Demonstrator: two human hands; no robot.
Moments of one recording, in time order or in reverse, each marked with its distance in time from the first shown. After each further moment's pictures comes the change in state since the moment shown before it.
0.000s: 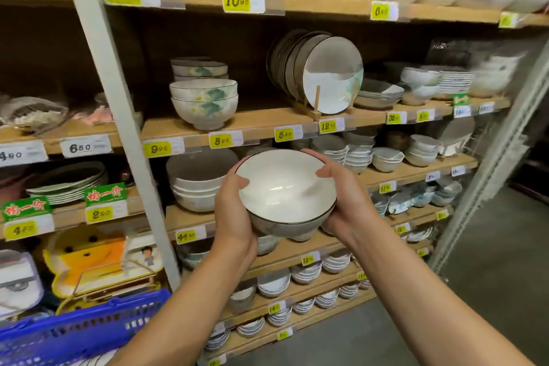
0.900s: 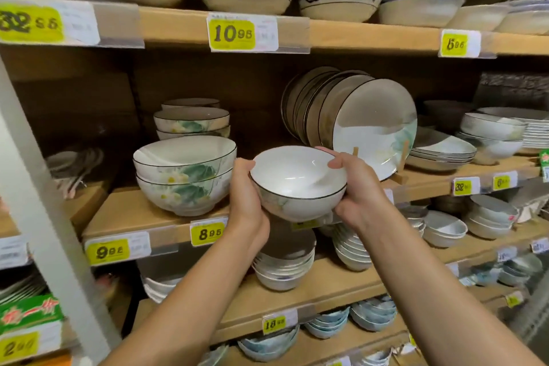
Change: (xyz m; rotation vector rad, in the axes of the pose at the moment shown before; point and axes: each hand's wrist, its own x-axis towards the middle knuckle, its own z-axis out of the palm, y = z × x) left_hand 0.246 -0.009 0.082 -0.019 -0.011 -0.023; right_hand 0.240 -0.075 0.033 0.025 0.089 -0.009
